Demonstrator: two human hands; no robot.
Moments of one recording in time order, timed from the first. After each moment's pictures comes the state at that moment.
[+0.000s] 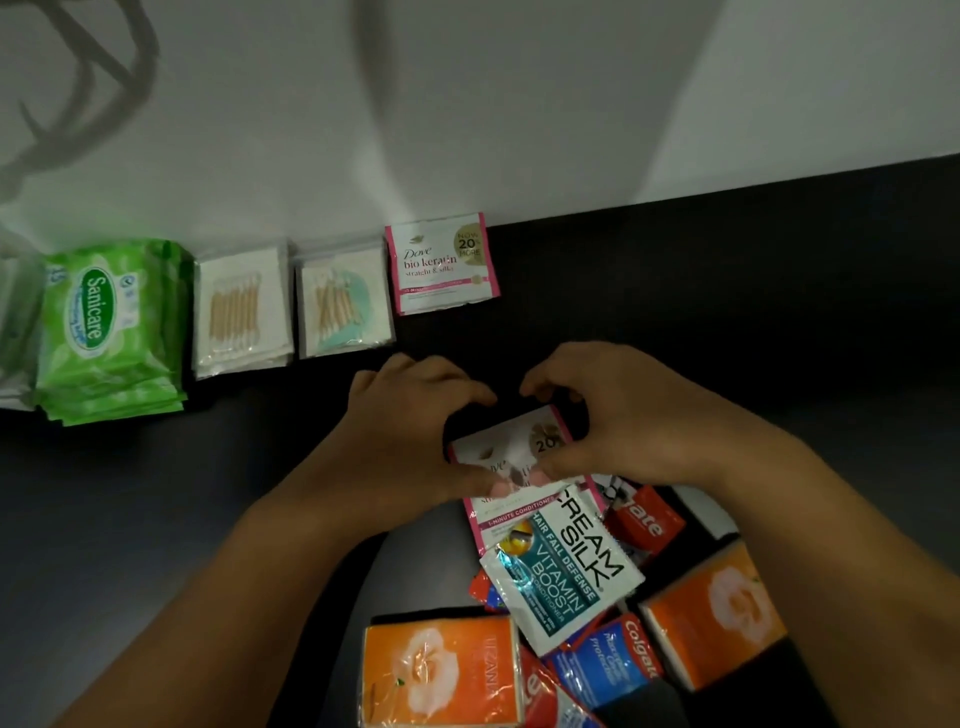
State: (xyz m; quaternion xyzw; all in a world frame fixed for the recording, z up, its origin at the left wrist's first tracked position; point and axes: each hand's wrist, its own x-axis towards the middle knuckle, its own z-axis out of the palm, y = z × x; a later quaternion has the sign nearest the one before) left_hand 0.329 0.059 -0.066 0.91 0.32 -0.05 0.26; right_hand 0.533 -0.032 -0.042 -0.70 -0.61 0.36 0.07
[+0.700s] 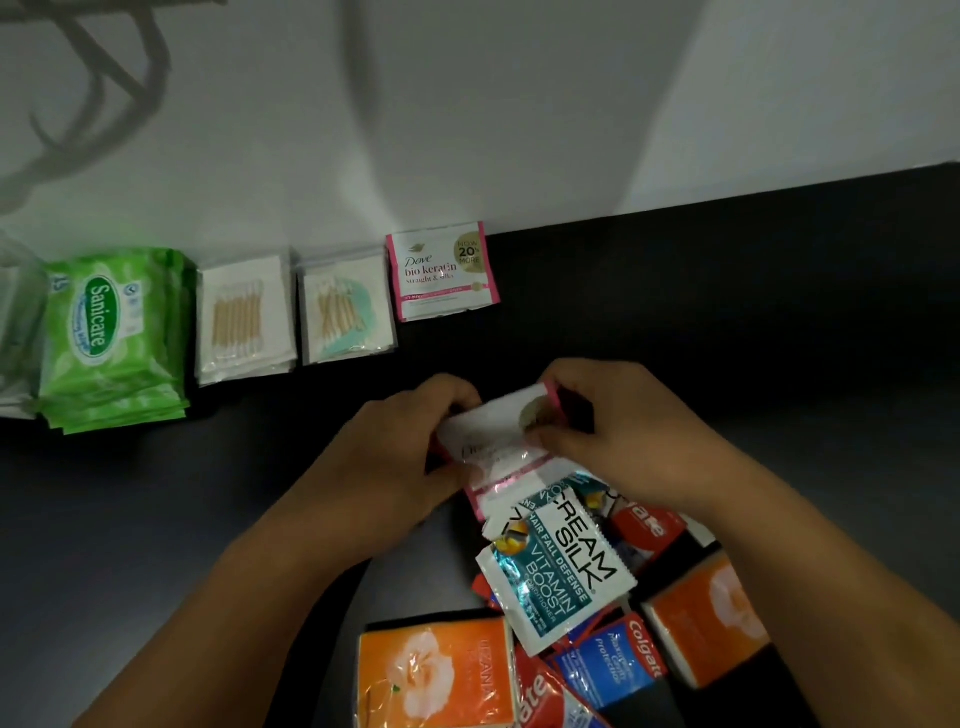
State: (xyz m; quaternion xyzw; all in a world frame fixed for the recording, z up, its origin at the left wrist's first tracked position) left_hand 0.313 0.046 -0.060 0.85 0.37 0.01 0.37; right_hand 0.519 -0.047 -0.047 -0.72 -0.53 0.38 0.21
